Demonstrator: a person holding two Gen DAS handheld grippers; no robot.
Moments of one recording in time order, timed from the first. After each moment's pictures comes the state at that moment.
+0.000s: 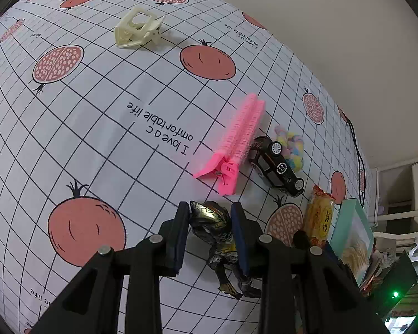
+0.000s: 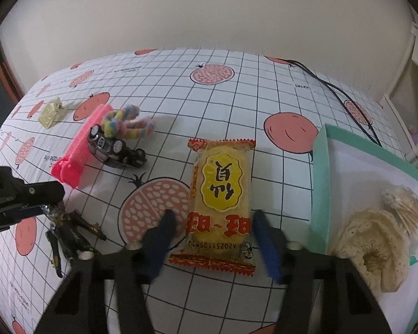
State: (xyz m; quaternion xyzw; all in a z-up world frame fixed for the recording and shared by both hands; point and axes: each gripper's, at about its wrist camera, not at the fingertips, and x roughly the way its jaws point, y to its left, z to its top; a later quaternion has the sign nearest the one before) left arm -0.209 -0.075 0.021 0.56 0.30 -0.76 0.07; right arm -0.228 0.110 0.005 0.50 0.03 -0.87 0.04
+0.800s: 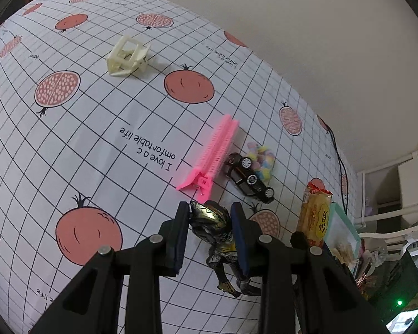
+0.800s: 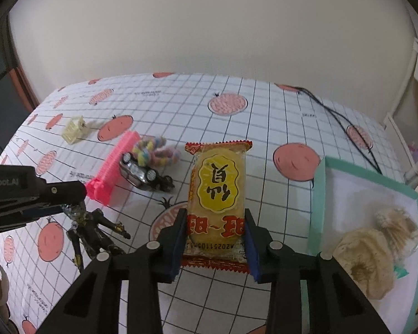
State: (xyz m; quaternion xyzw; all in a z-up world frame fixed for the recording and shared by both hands) left arm -0.206 -0.074 0.055 0.53 0.30 -0.79 0.06; right arm -0.220 0.102 0.043 0.46 0.03 -0.89 0.07
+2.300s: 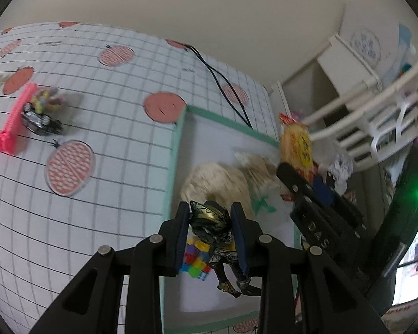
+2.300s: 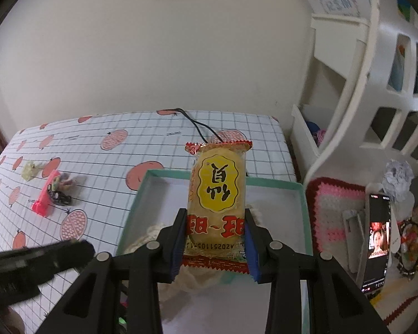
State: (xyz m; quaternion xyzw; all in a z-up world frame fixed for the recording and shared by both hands) left arm -0.188 0.157 0.085 0.54 0.20 -0.80 -0.15; right arm -0.180 0.297 0.099 0.43 -0.01 -0.90 -0.04
